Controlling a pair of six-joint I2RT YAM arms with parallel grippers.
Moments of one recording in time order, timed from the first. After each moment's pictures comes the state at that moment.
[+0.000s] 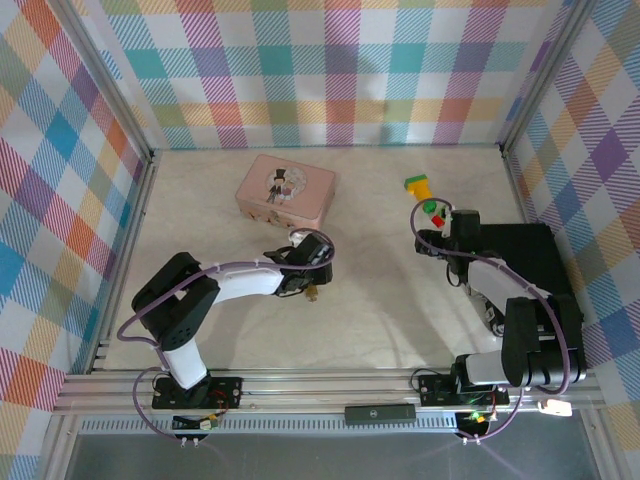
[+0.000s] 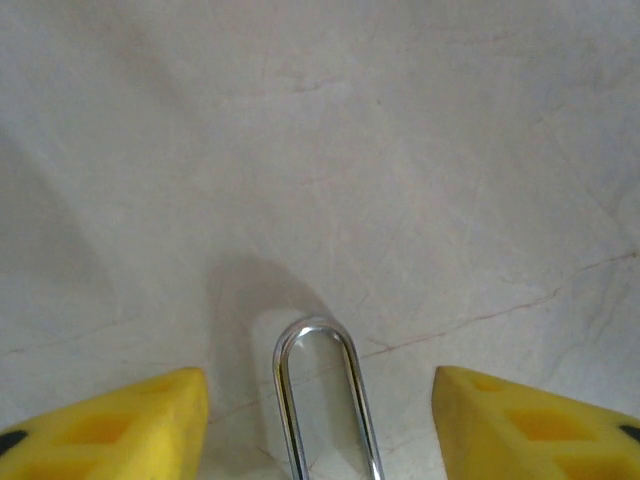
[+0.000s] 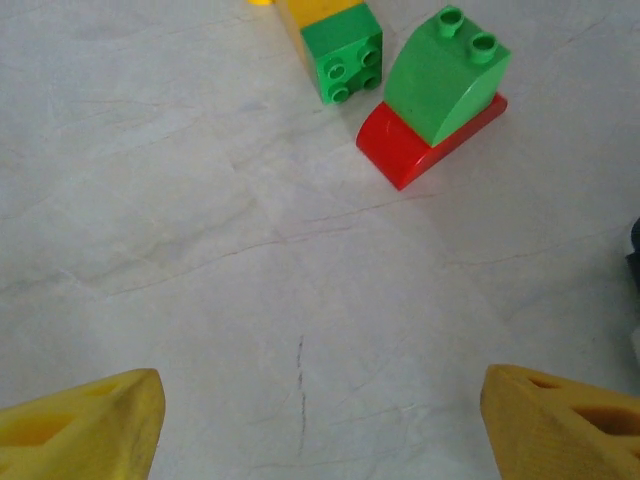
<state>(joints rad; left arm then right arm) -0.80 1.74 0.97 -0.24 -0.24 -0.76 0.07 1.36 0.63 -0.02 -0.01 0.15</state>
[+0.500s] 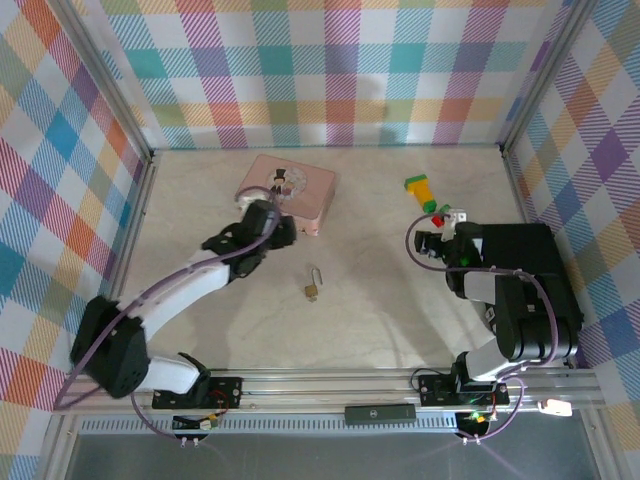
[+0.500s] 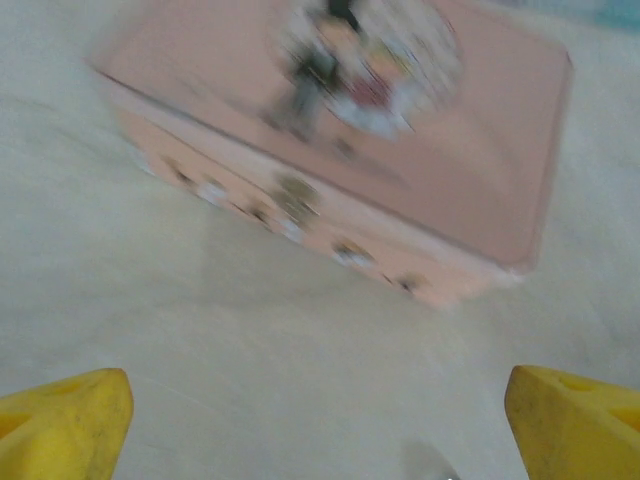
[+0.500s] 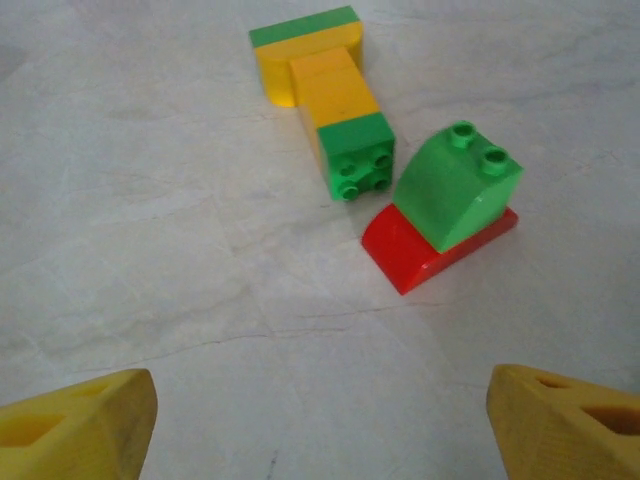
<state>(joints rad) -0.54 1.32 0.94 -0.34 -0.41 -0.57 0.01 1.52 0.45 0.56 -0.09 0.05</state>
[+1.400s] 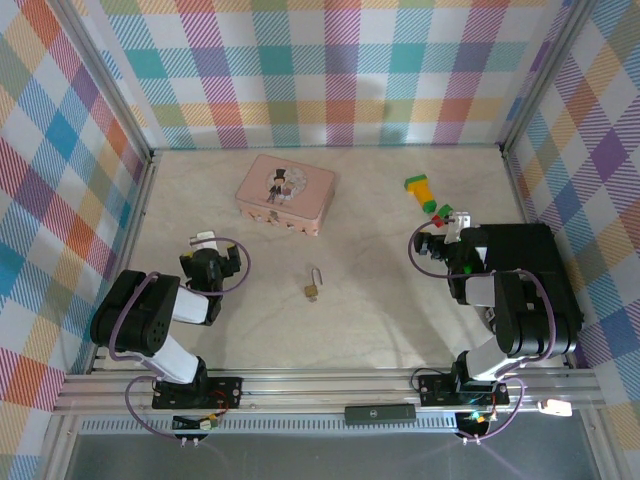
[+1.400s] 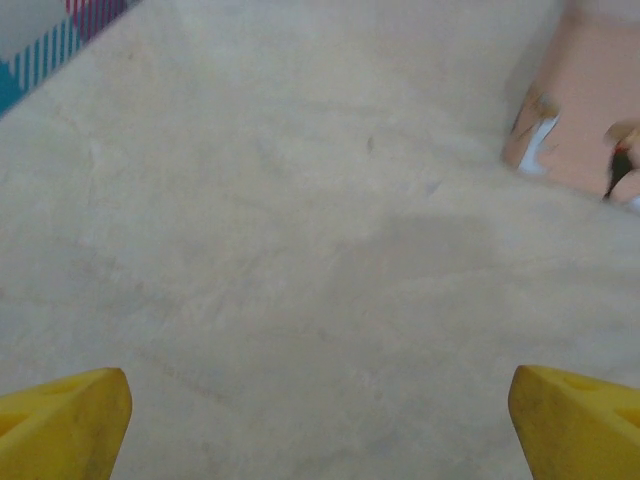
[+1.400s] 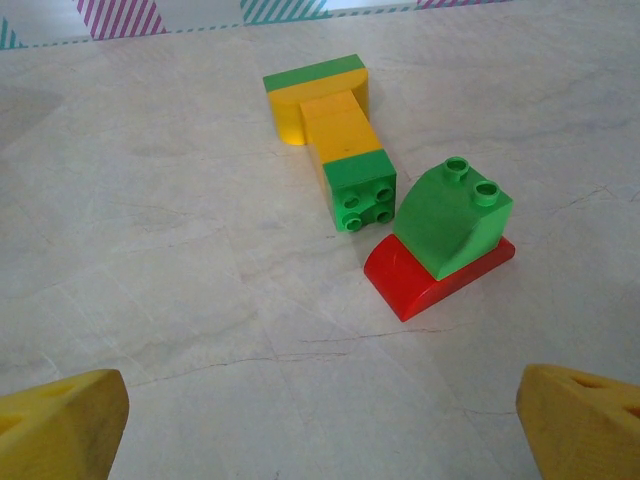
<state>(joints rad) -0.13 1.58 0.28 0.89 -0.36 -0.13 -0.01 1.53 0.41 0.70 -0.14 0.05</state>
